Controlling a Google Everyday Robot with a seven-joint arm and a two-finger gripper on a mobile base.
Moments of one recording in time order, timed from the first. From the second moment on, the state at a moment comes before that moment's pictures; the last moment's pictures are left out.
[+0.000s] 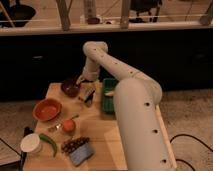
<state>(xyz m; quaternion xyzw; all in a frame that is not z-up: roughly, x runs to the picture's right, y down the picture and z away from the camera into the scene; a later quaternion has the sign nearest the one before) -0.098 -0.001 0.868 -0.30 -0.32 -0.41 0.80</state>
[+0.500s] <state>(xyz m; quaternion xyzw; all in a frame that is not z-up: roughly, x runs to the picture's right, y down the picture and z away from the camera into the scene) -0.096 -0.002 0.867 -0.30 -0.32 -0.41 0.80</state>
